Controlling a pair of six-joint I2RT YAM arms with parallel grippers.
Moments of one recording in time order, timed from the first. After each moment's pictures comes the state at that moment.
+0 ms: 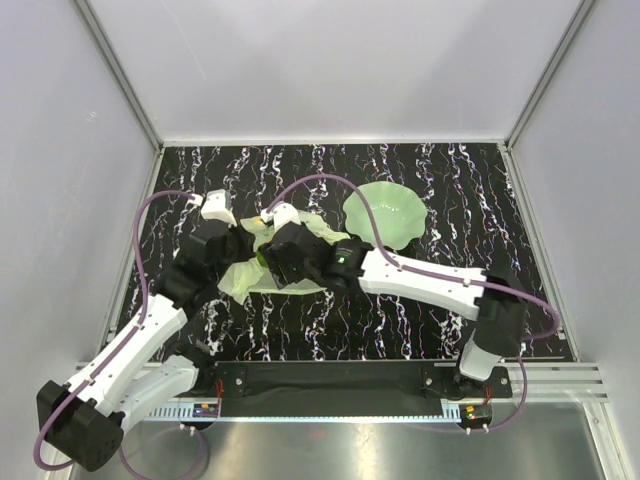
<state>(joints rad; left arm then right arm) -0.47 0.87 0.71 -0.29 -0.22 -0.49 1.16 1.68 1.46 -0.47 0.29 0.38</state>
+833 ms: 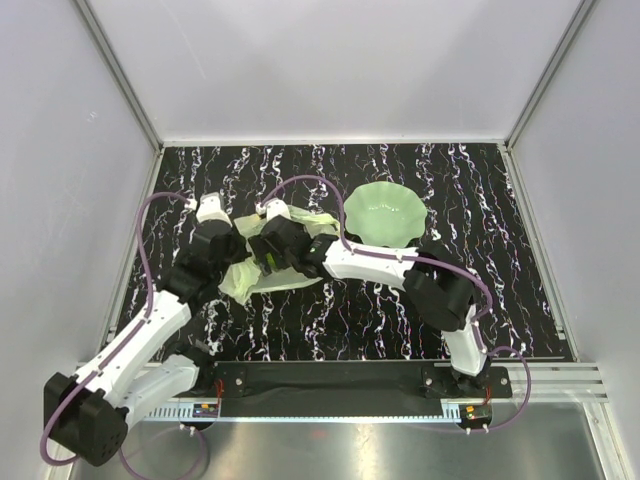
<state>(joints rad) -0.44 0.90 0.68 -0.30 -0.32 -0.53 1.05 2.02 1.50 -0.20 0.33 0.35</state>
